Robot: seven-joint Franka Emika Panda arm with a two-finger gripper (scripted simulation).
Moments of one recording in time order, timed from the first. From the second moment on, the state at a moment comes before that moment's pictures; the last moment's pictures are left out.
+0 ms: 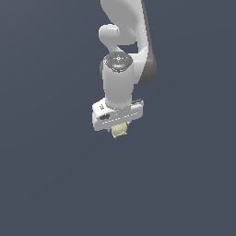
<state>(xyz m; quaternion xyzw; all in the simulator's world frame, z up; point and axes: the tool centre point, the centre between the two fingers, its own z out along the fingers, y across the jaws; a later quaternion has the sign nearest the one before) 0.011 0.001 0.180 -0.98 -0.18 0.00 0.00</state>
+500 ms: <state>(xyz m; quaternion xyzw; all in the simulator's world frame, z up) 0.011 -0.013 0.298 -0.98 -0.18 0.00 0.00</state>
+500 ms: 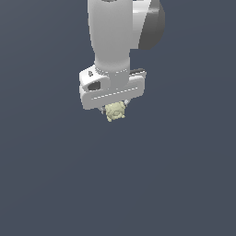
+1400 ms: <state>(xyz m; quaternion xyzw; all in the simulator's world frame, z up) 0.017 -0.031 0.427 -0.98 -0.18 0.00 0.00</state>
